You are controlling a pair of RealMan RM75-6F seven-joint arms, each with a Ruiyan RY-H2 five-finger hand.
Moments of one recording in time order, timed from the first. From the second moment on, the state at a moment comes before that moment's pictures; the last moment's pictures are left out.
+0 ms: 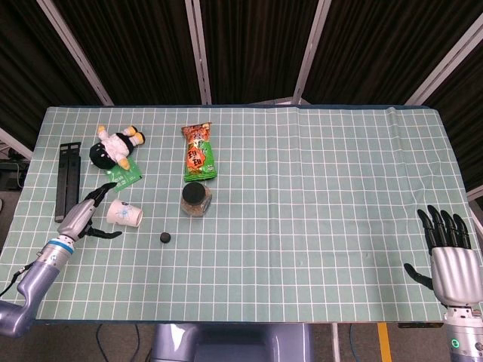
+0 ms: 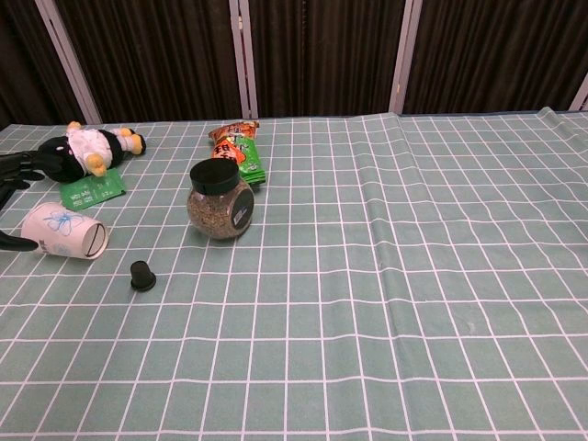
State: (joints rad) left arm -0.49 -1.40 -0.05 -1.12 1.47 0.96 -0.66; right arm 0.05 -1.11 0.11 -1.76 -1.51 1.57 -0.27
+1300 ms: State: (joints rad) left arm -0.58 -1.47 -0.04 -1.29 1.36 0.99 0.95; right arm 0.06 -1.10 0.12 -1.74 -1.46 1.54 -0.24
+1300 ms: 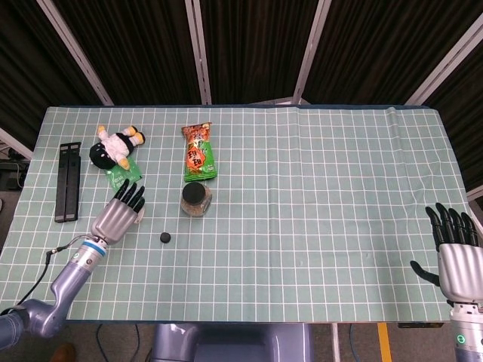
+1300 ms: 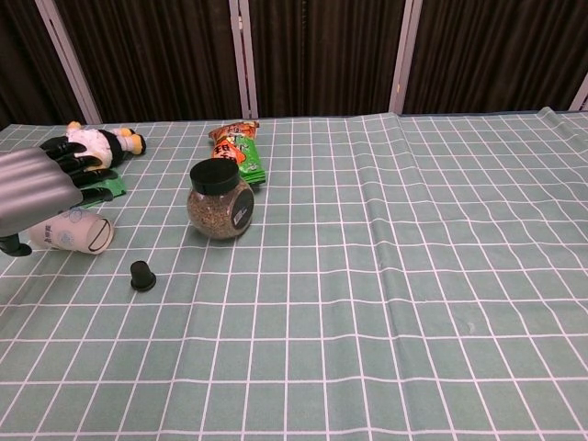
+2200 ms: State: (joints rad) left arm -0.57 -1.63 -0.03 -1.04 1.48 1.14 0.36; right arm 0.07 -1.10 0.12 -1.74 -1.45 1.54 -0.24
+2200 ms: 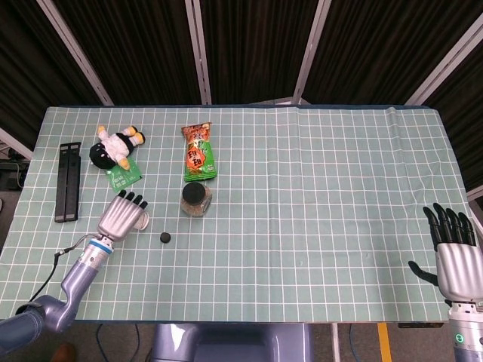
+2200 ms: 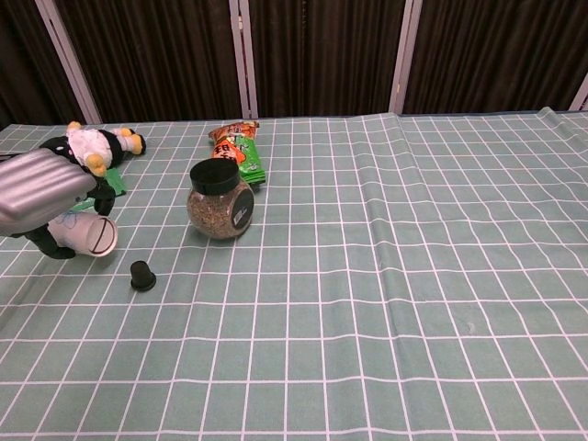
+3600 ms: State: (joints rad) left arm -0.48 -1.76 -0.06 -0.95 1.50 1.15 -0.95; right arm 0.07 -1.09 0.12 -1.74 -1.44 1.53 -0.22
